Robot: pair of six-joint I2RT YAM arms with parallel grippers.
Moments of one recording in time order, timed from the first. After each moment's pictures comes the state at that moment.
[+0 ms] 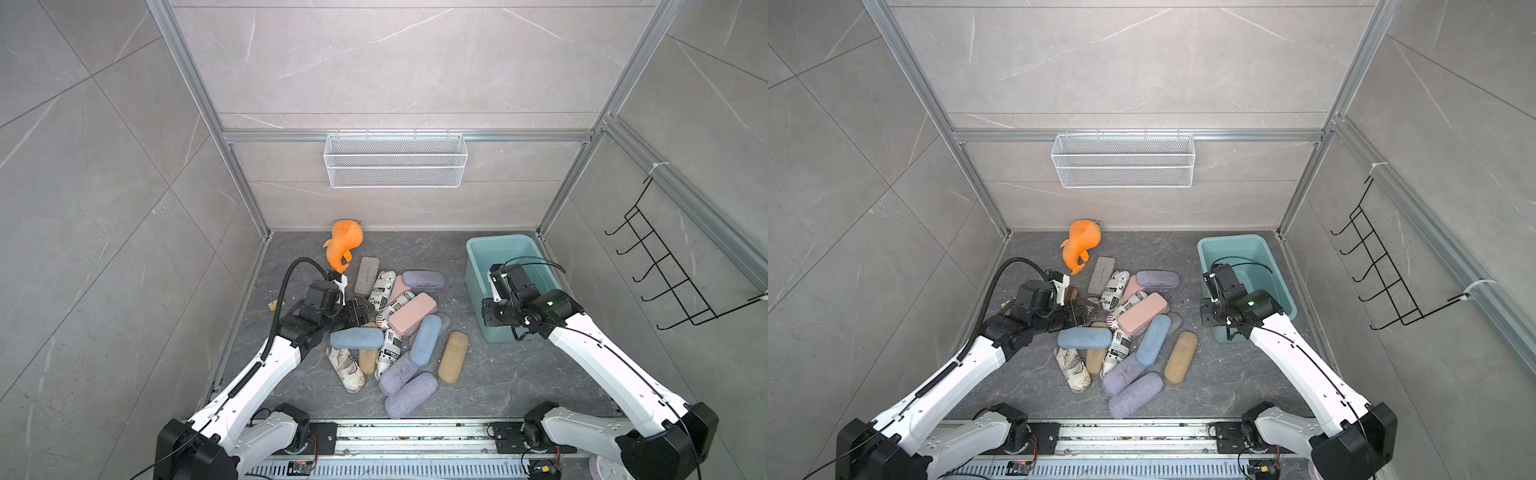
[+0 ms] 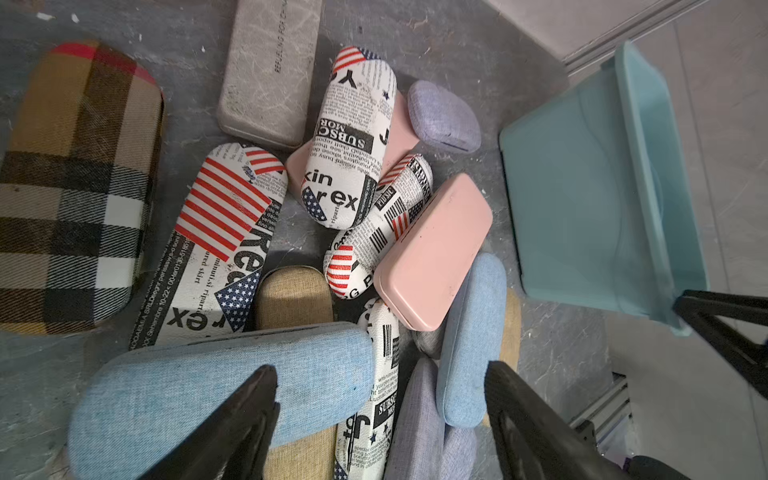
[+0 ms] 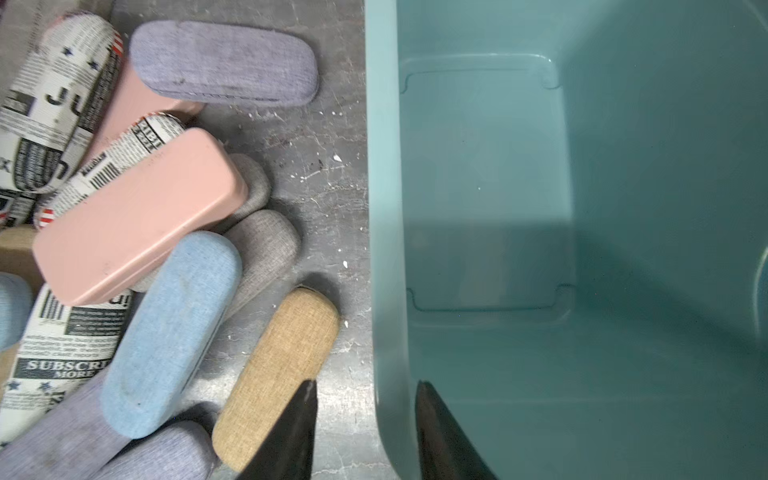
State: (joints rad) left arm -0.47 1.08 0.82 -0.51 0.22 -0.60; right arm 0.46 1.17 1.14 -1.00 0.18 0.32
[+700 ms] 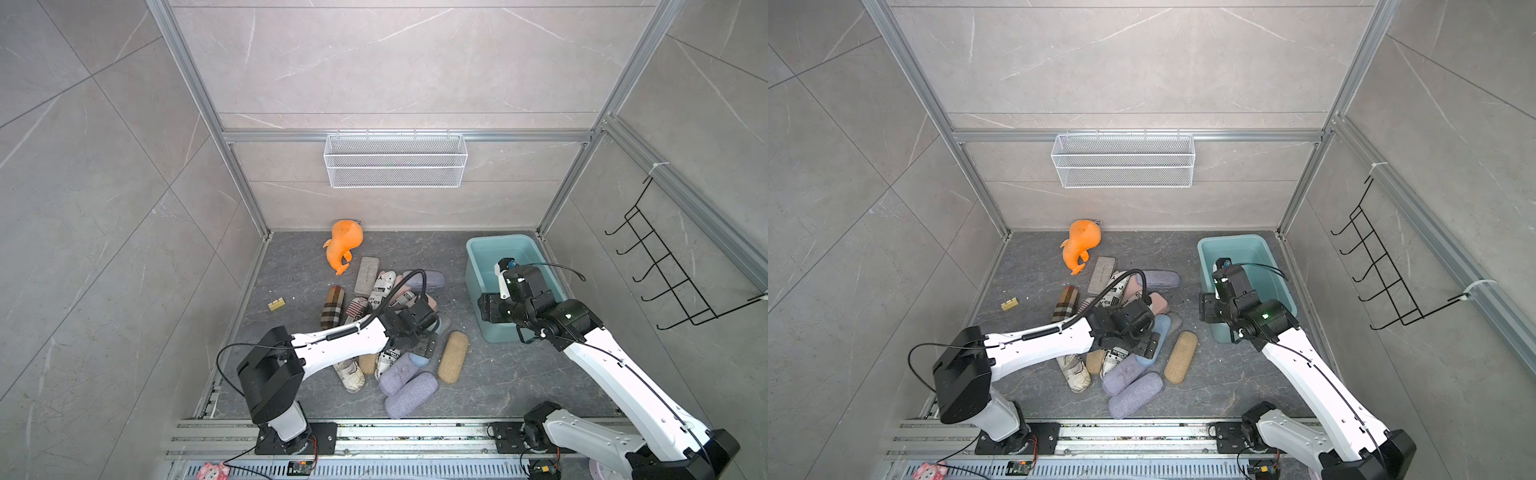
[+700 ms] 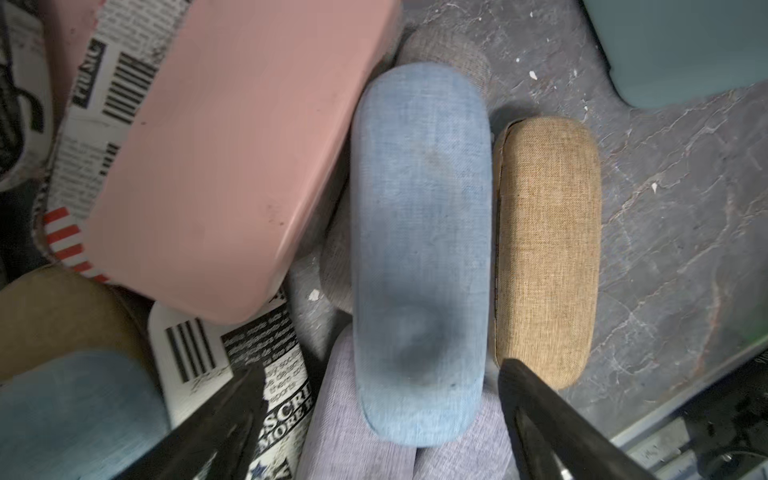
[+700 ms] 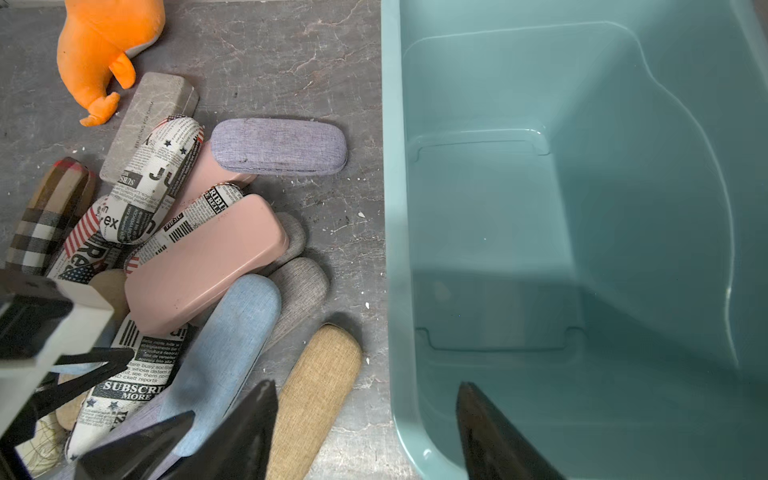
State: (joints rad) left arm -1.06 1.66 1.20 -0.67 -0.12 -0.58; right arm 0.47 1.06 1.10 -0.91 0.18 0.32
